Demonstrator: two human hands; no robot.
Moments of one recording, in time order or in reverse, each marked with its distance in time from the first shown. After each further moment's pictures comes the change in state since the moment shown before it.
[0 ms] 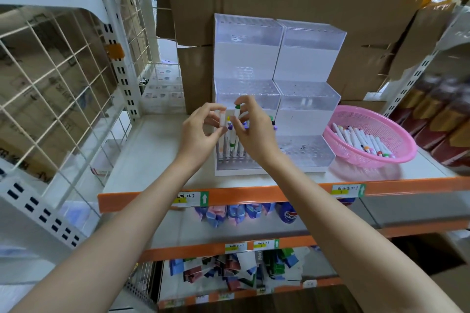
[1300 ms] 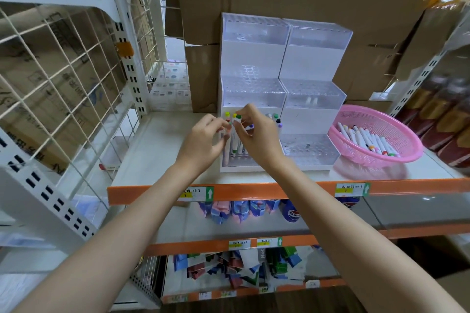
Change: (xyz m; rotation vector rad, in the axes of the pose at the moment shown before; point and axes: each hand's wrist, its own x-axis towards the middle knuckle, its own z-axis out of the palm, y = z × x) left_hand -0.017 -0.017 -0.008 0.329 -0.131 0.145; right_hand -0.017 0.000 0.002 -0.031 0.022 -0.115
